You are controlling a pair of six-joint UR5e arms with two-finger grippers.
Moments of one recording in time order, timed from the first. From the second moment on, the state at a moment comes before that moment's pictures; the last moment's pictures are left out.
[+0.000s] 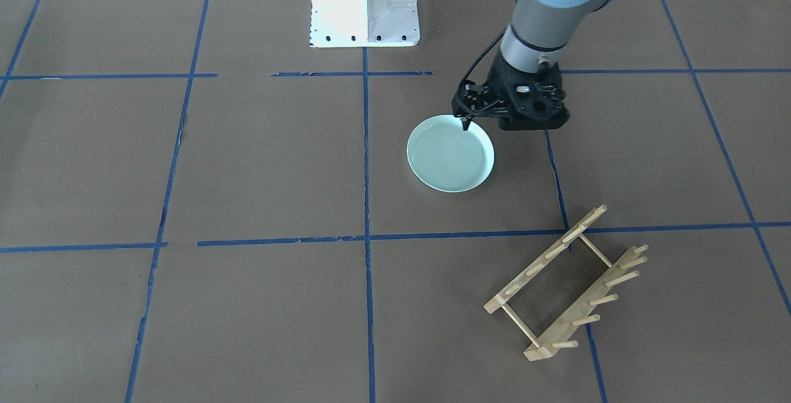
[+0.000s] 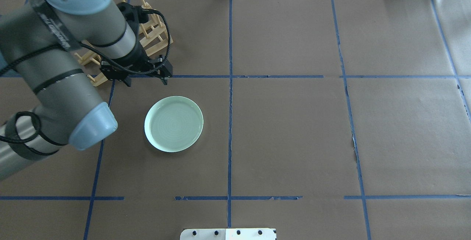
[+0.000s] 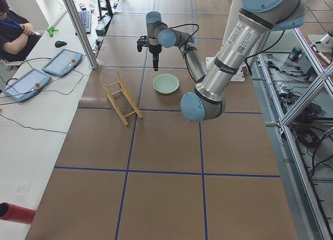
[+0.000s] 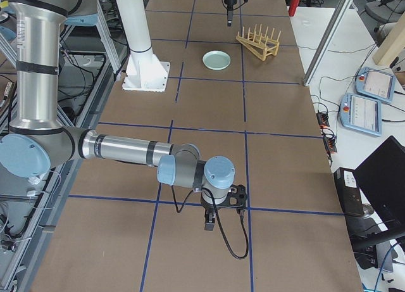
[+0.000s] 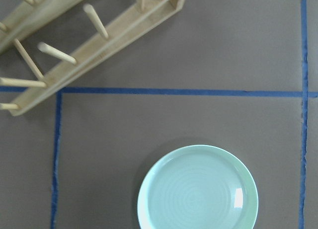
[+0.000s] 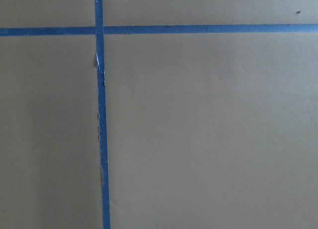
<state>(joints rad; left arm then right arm) -0.74 -2.20 -1.85 -1.35 -2.07 -1.08 1.61 -1.68 1.60 -1.60 2.30 -0.07</state>
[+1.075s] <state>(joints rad) -0.49 -2.32 -1.46 -1.66 -1.90 -1.31 1.61 -1.68 1.60 -1.60 2.30 -0.07</state>
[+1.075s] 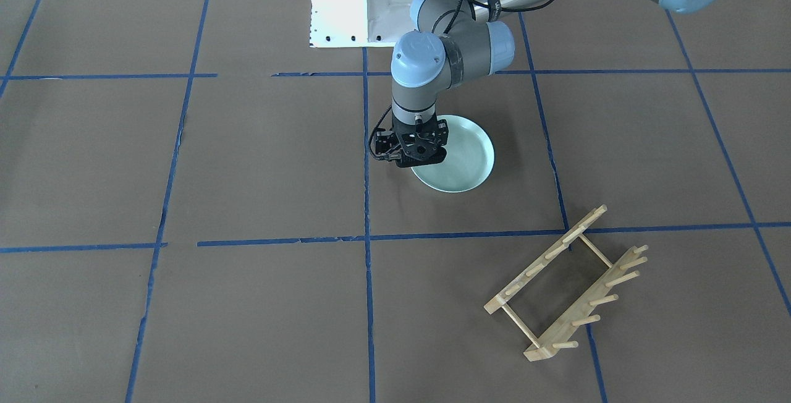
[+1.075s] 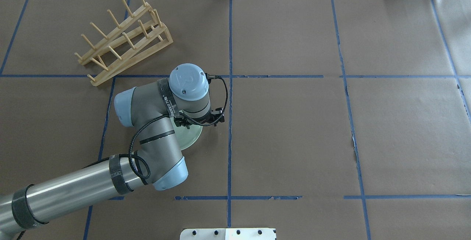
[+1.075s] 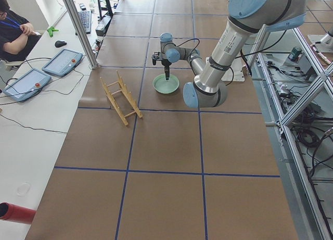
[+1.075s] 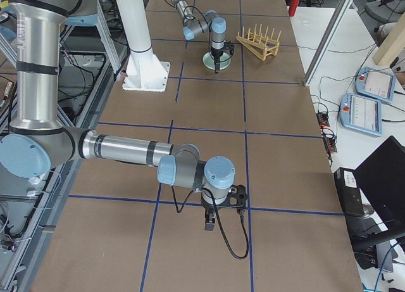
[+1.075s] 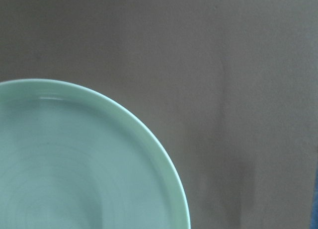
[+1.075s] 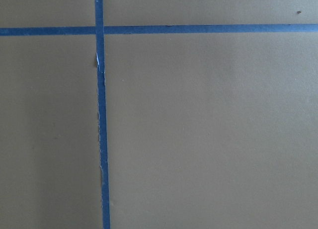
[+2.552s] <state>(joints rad) -0.54 -2.31 -1.70 -1.44 -1.89 -1.31 1.61 -1.68 1.60 -1.60 2.30 -0.07</state>
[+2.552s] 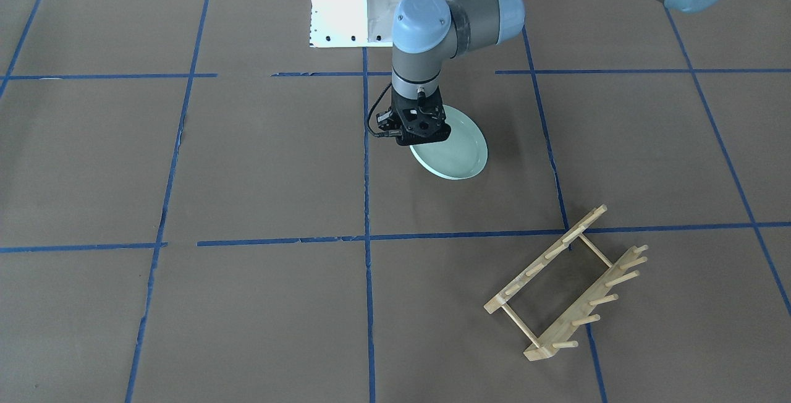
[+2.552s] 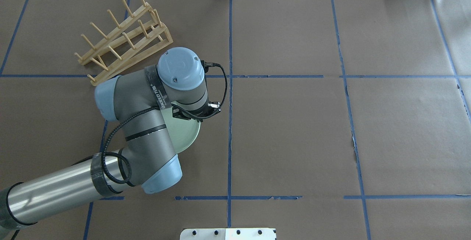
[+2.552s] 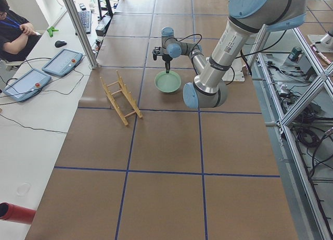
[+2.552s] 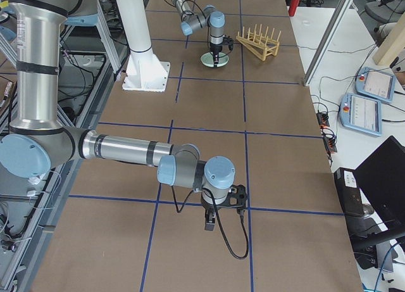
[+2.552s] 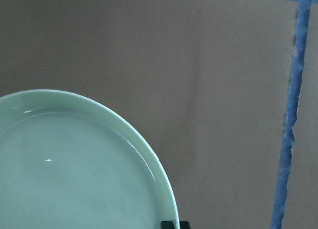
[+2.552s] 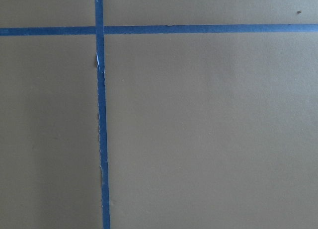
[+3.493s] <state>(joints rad) -0.90 -2.24 -2.08 -1.51 -1.90 -1.32 1.61 -1.68 1.60 -1.60 2.30 -0.07</state>
